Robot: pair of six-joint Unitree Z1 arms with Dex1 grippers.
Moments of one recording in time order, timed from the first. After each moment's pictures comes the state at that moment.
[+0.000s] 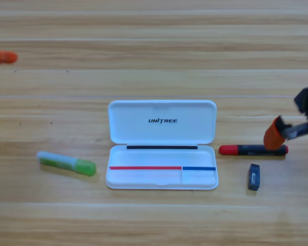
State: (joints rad) arm 0 -1.00 1.13 -1.13 0.58 0.42 0.93; arm 1 0.82 1.70 -1.21 0.77 -0.19 0.45
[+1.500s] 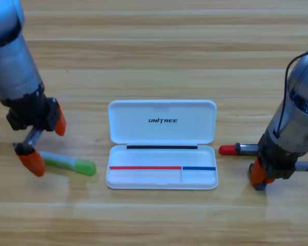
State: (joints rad) arm 0 -0.52 1.92 -1.34 0.96 -0.08 1.15; arm 1 0.78 1.98 -1.16 0.60 -0.01 0.73
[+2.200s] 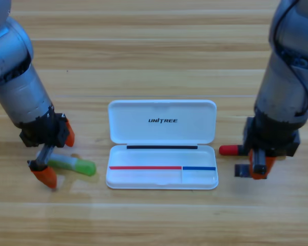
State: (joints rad) arm 0 -0.52 1.95 -1.17 0.69 -0.08 1.14; arm 1 0.88 1.98 -1.55 1.10 0.02 -0.54
